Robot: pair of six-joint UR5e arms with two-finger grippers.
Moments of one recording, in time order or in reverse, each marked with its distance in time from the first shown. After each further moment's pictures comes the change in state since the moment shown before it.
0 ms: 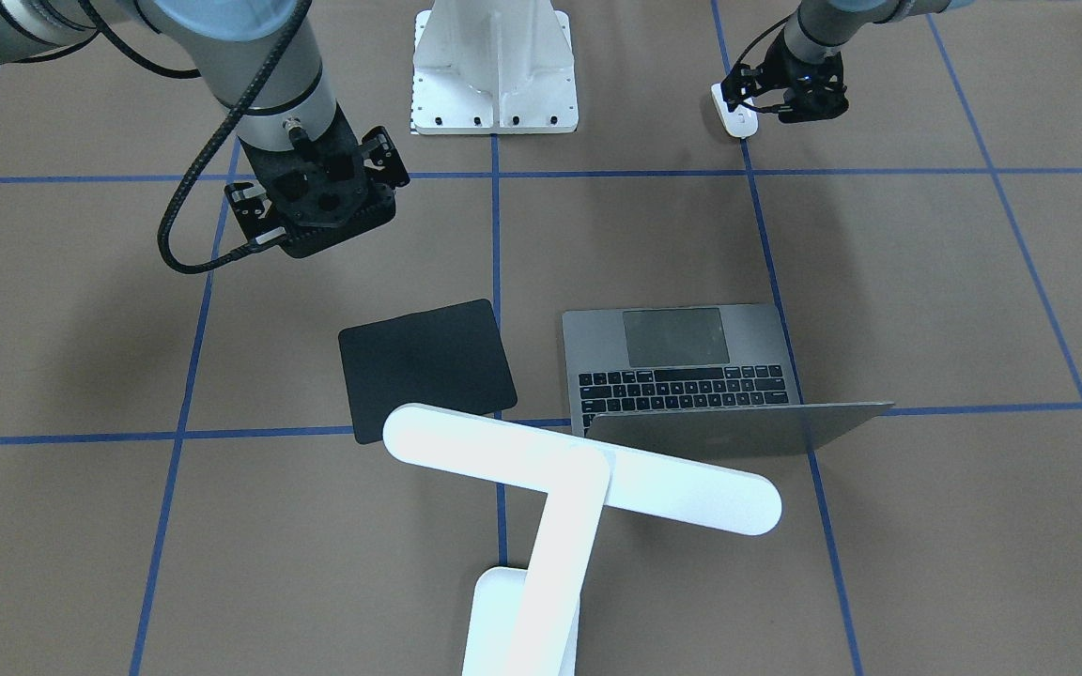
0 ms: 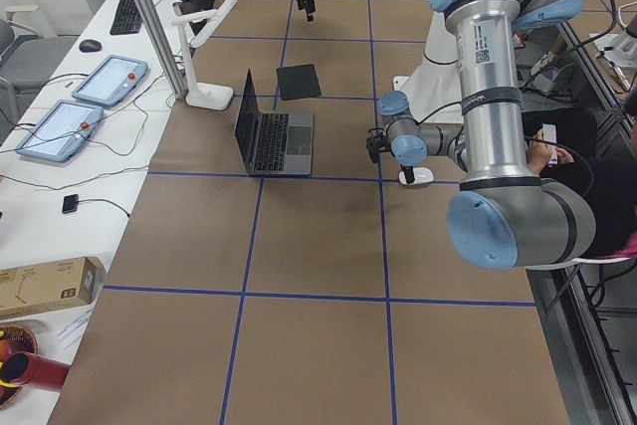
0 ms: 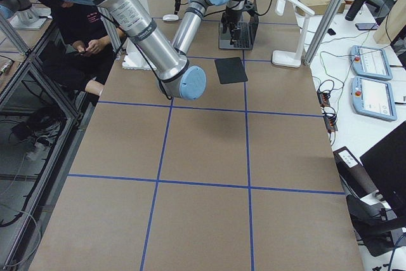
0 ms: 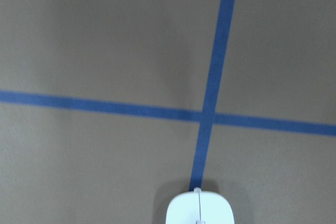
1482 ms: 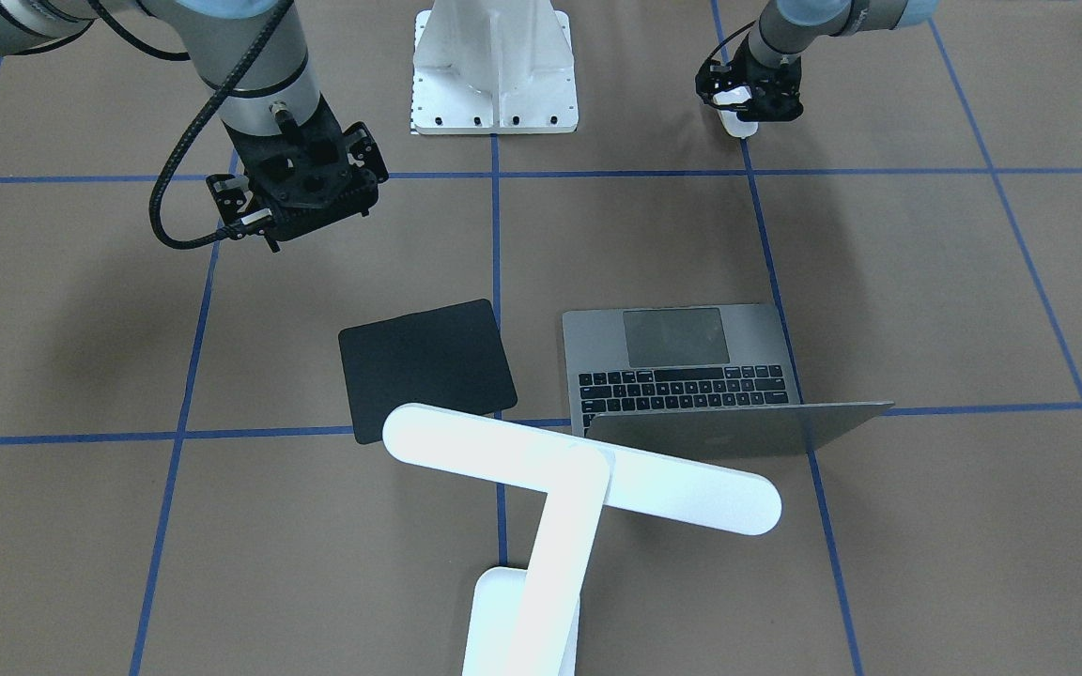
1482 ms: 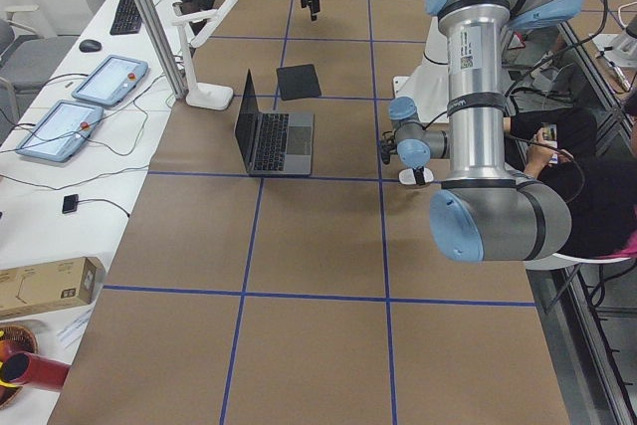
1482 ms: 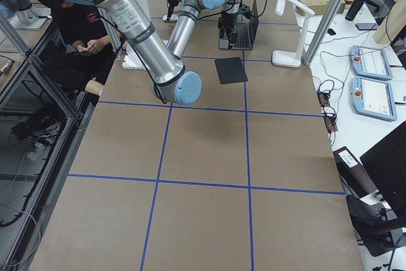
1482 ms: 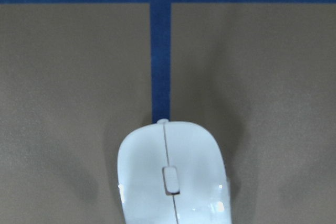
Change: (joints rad) left arm 0.079 -0.061 0.077 -0.012 -0.001 0.052; right arm -0.027 -0.038 0.048 0.001 -0.067 0.000
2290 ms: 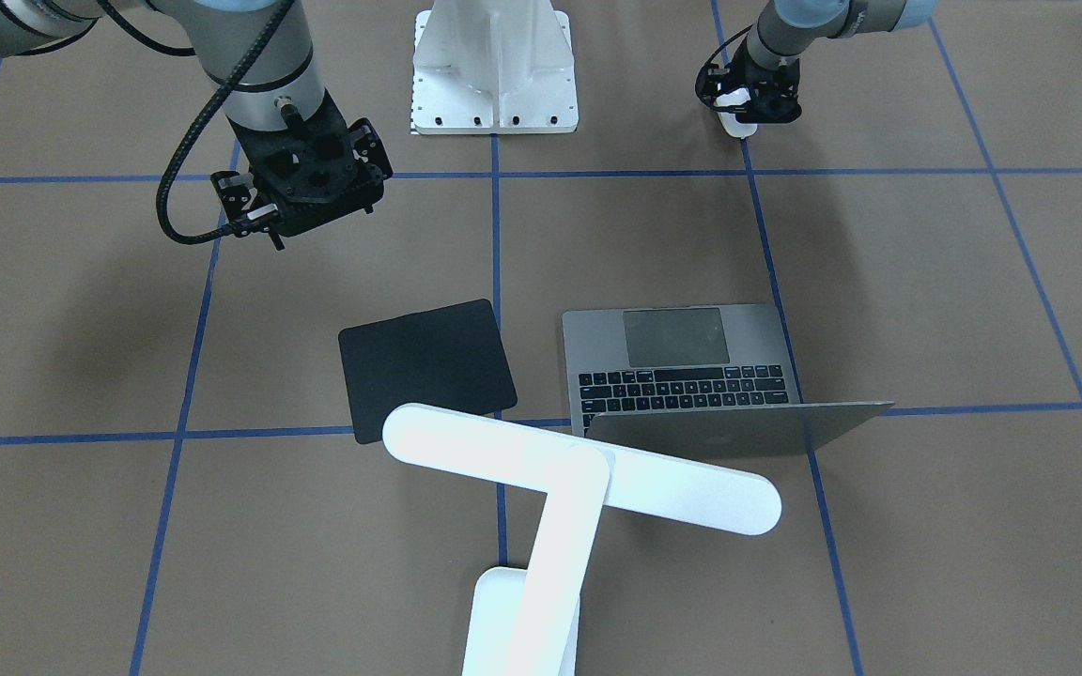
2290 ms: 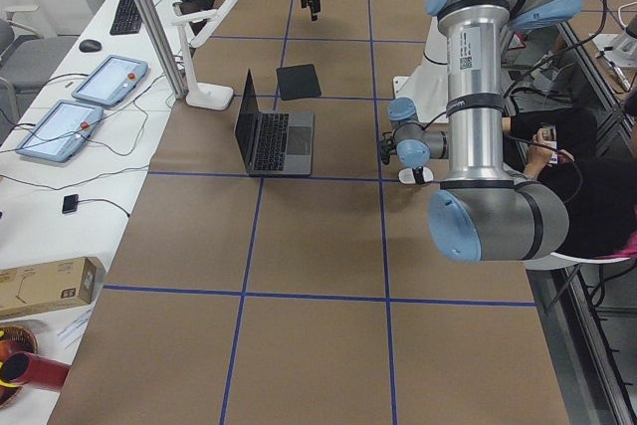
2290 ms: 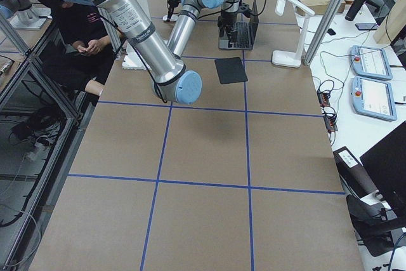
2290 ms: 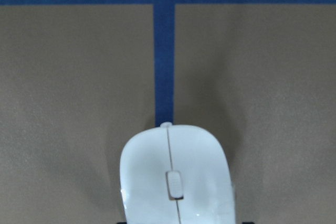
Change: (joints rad) left arm 0.001 -0.022 0.018 0.000 -0.001 -0.001; right arm -0.004 0.008 0.003 -0.001 -0.004 0.000
